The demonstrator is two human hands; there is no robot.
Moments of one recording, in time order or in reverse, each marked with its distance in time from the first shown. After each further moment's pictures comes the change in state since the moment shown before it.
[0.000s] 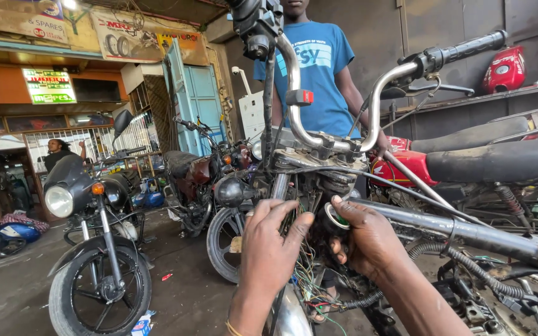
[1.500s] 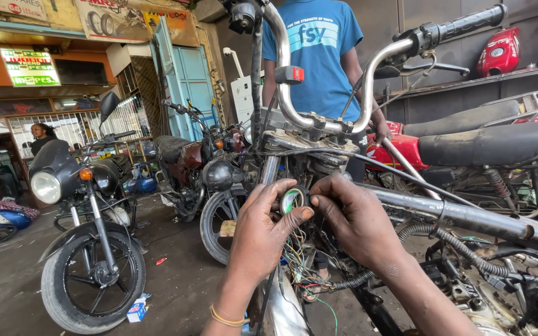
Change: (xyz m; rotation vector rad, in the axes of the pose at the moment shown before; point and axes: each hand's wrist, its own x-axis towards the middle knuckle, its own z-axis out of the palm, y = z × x) left_hand -0.001 0.000 -0.002 -0.307 -0.058 0.096; right_hand -0.029 -0.021 -0.005 -1.125 -0.156 -0.865
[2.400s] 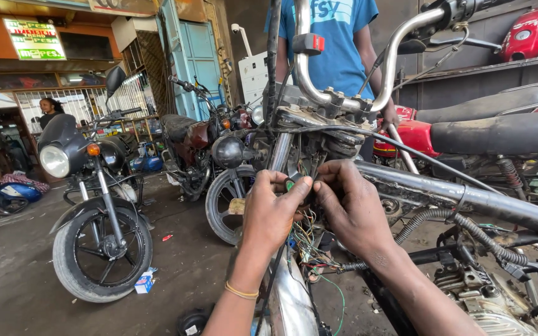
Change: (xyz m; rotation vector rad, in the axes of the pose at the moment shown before) left_hand 0.000 0.011 -0.002 -0.344 0.115 -0.526; right_hand -0.007 0.005 0.032 0.122 0.103 0.026
